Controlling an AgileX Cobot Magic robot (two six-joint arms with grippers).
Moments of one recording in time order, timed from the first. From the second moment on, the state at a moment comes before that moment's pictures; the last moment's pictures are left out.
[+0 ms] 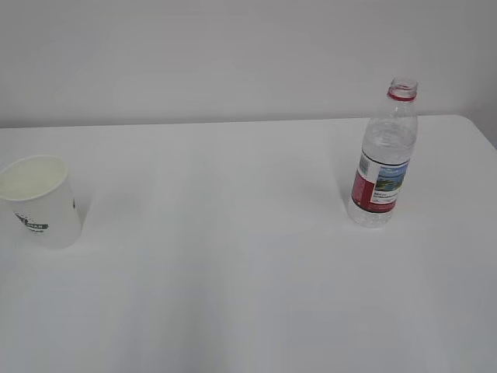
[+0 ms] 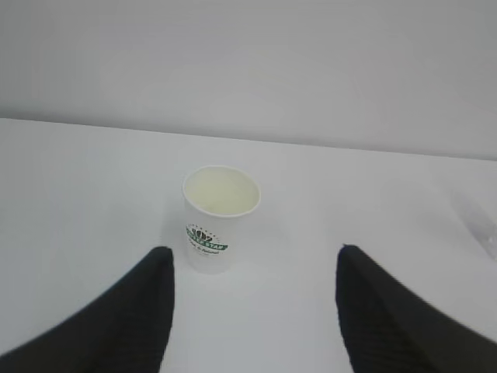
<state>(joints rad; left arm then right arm) -0.04 0.06 -0.54 -0.12 0.81 -0.12 0.16 -0.01 -0.51 -0.04 1.09 -0.08</state>
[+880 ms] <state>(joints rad) -0.04 0.49 -0.54 -0.13 0.37 -0.12 0.16 0.26 -0.53 0.03 0.49 -0.08</state>
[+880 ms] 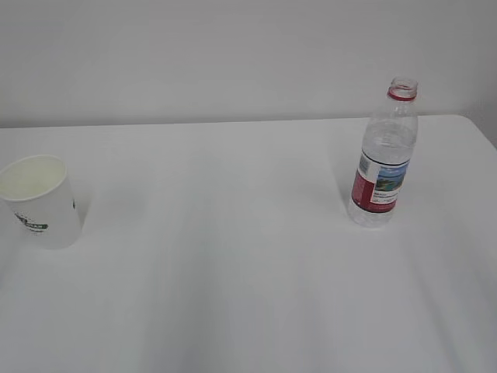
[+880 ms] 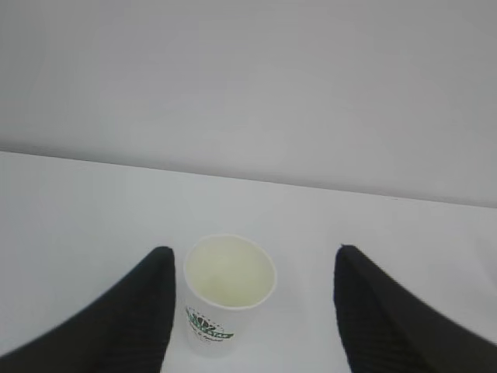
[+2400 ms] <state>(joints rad) -0.26 1.28 -0.45 -0.08 -0.59 -0.12 0.16 0.94 -0.43 0.02 -0.31 -0.07</state>
